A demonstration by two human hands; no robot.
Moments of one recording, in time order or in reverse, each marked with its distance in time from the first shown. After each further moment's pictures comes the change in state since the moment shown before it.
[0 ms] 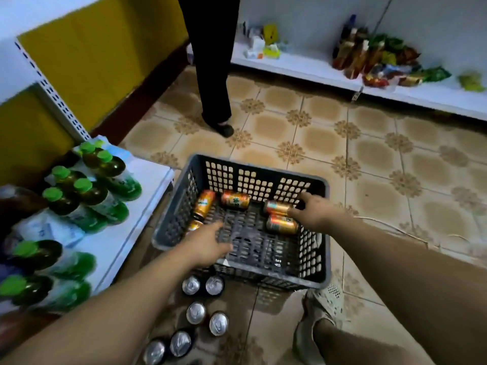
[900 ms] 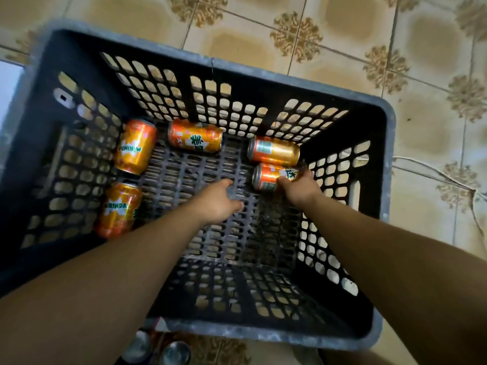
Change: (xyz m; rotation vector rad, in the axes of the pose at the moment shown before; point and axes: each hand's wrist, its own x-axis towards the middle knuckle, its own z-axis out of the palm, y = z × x) left_hand 0.303 -0.011 0.131 -0.103 -0.302 -0.117; right_hand 0.270 0.100 0.205 0.636 -0.079 0.502
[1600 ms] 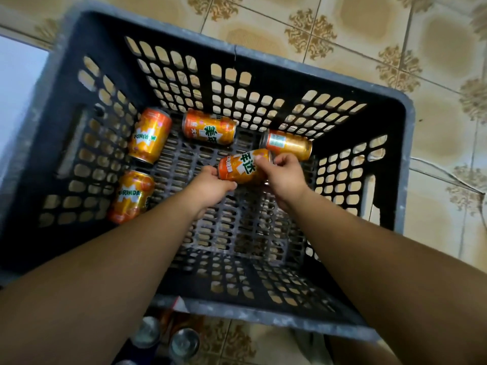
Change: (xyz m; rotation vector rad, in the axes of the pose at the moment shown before) left_hand -0.002 -0.026 -0.009 -0.635 0.171 -0.095; right_hand -0.048 -0.040 0.047 0.610 -0.122 -0.182
